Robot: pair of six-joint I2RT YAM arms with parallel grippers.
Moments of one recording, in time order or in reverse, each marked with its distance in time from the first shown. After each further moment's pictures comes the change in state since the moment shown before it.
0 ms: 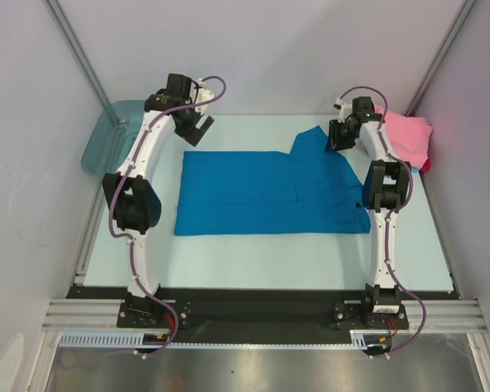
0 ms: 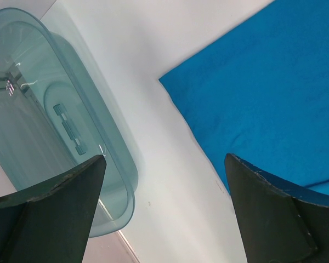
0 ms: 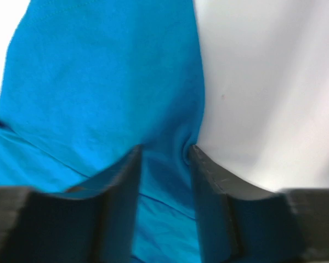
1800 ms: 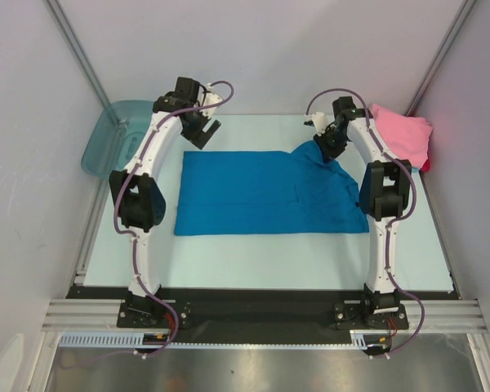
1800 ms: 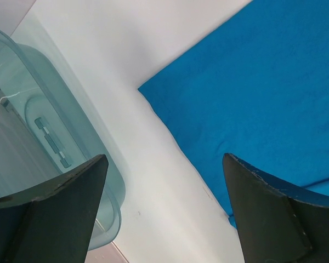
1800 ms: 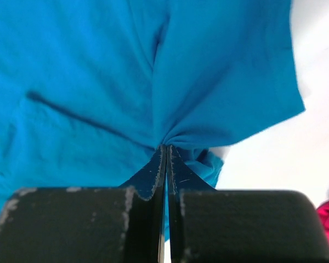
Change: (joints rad) left arm -0.027 0.043 0.010 -0.002 0.027 0.001; right arm 0.136 -0.285 -0.281 -0.192 0.098 -0.529
